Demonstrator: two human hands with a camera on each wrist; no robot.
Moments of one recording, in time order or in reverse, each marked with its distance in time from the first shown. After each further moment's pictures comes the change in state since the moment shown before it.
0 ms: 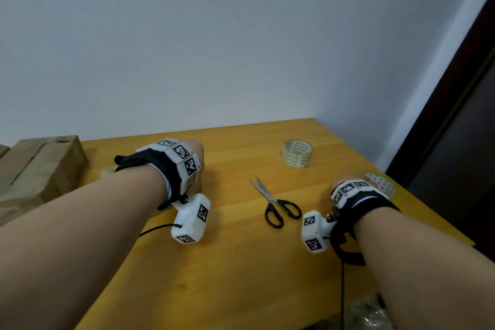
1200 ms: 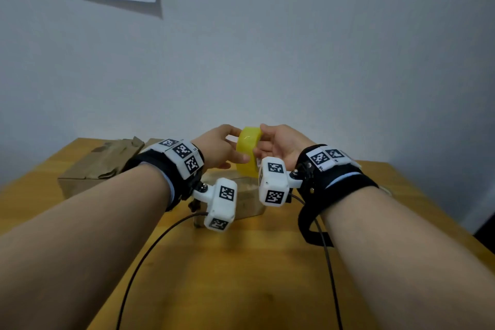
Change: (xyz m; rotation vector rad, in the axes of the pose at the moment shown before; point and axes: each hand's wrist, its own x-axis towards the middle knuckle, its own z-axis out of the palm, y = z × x) left_hand -0.051 -0.167 0.005 -1.422 0.152 0.154; right_hand -0.190 -0.279 0.042 0.860 -0.901 -0.296
